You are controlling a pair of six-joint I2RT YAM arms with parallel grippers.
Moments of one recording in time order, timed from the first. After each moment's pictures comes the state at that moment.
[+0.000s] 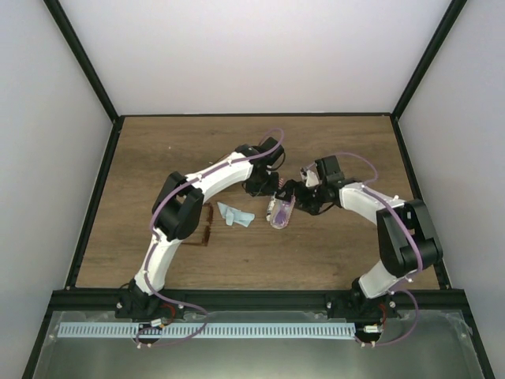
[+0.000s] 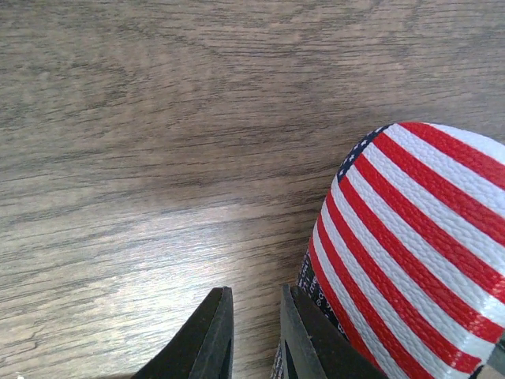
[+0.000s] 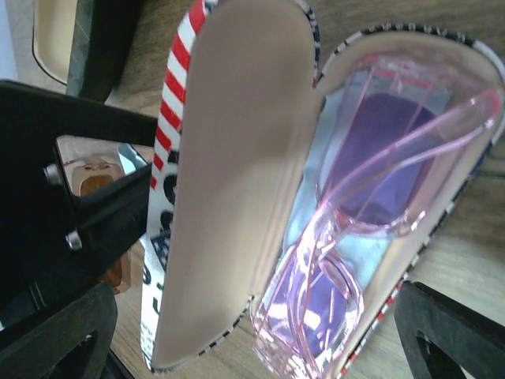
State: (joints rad) left arm -0.74 2.24 1.88 -0.93 0.10 -0.66; right arm 0.30 1.60 0.88 -0.30 -0.62 0.54
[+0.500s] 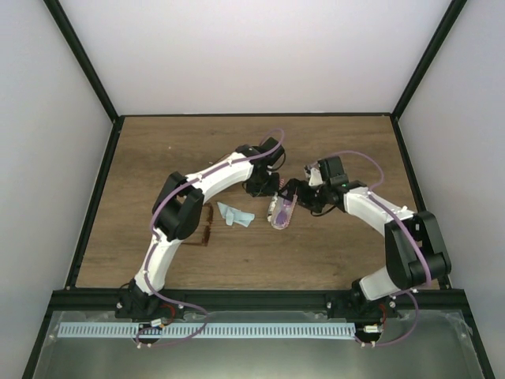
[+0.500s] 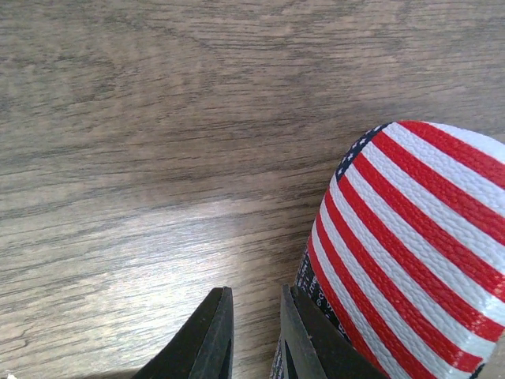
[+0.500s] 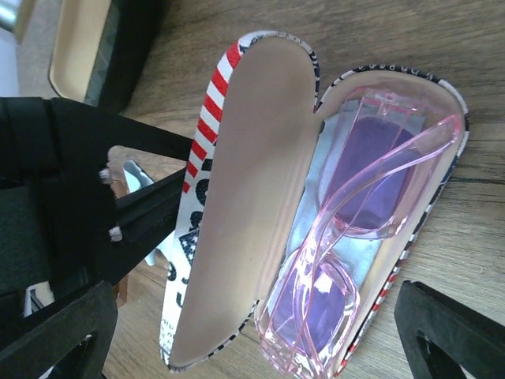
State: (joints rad) left arm -0.74 2.24 1.88 -0.93 0.12 -0.66; right arm 0.31 1.47 0.83 -0.29 -0.55 0.57
